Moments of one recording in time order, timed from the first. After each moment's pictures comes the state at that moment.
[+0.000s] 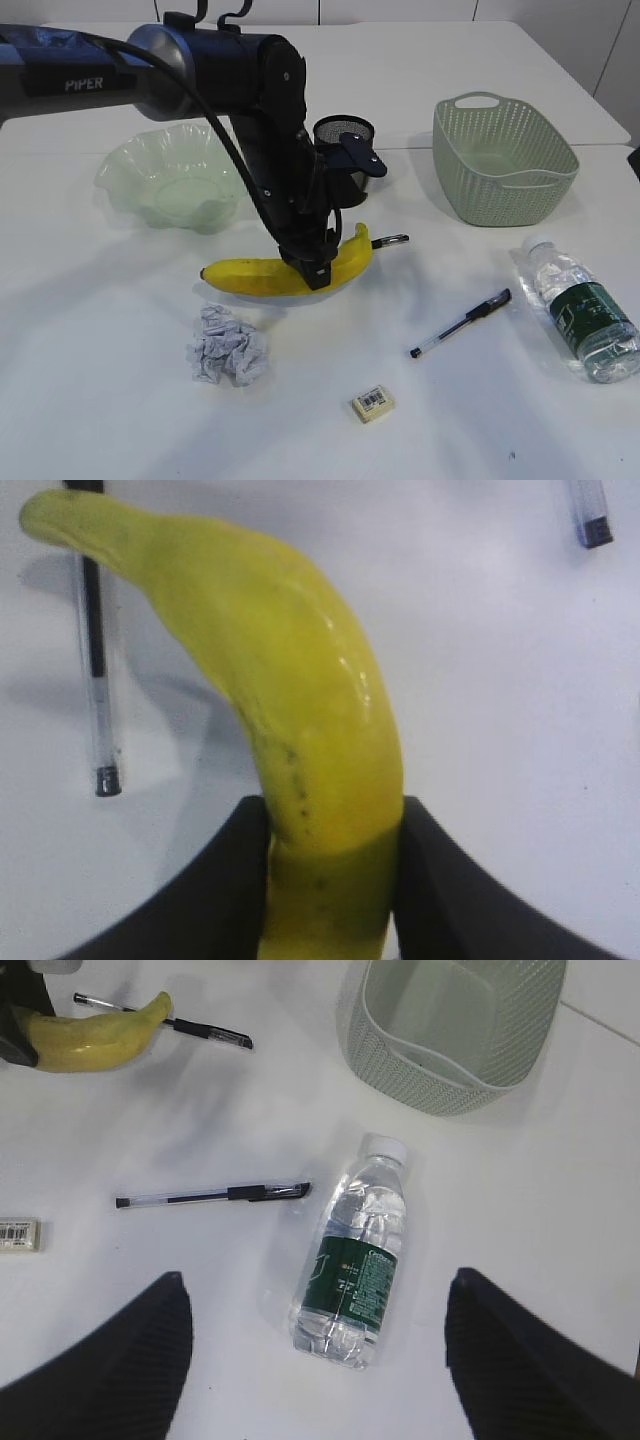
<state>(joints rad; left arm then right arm) -0.60 2.29 -1.89 -0.19 1.08 0.69 0.25 1.09 -1.09 -0.11 0.98 -0.21</state>
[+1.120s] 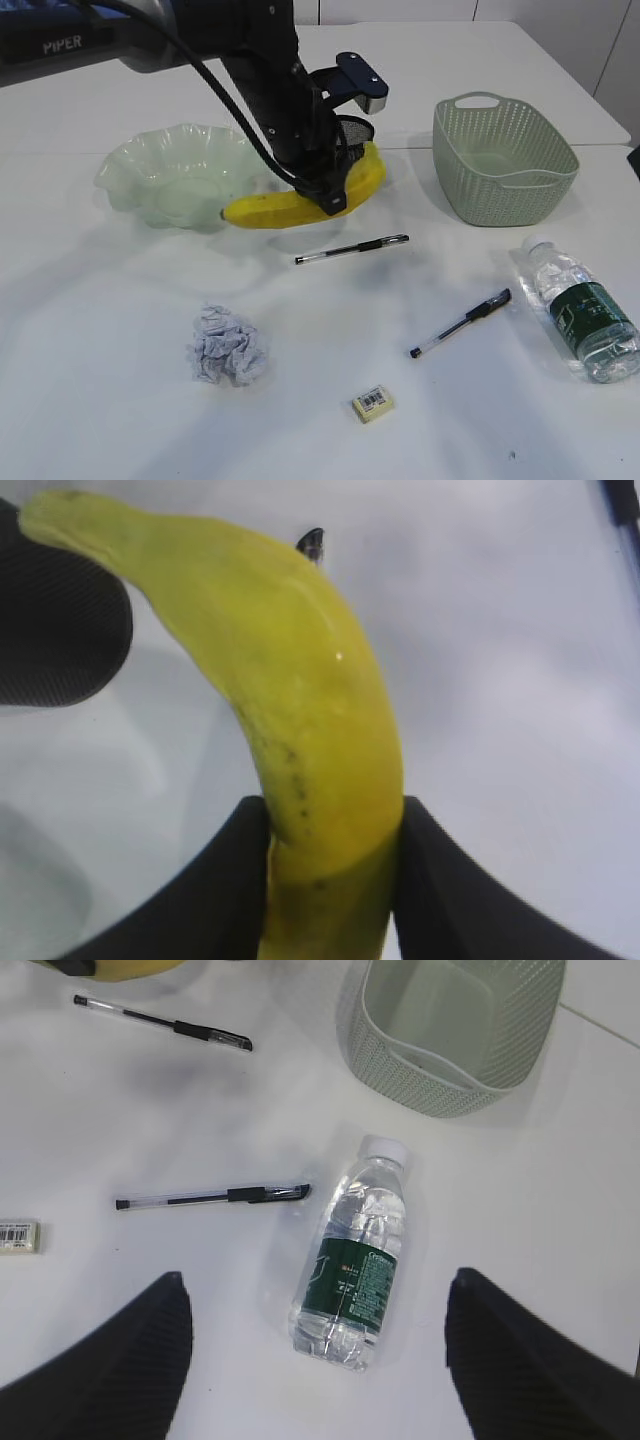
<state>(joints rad) -0.57 2.29 -2.06 -0.18 1.02 0.66 0.25 1.09 -1.09 -0.11 0.98 -0.21</state>
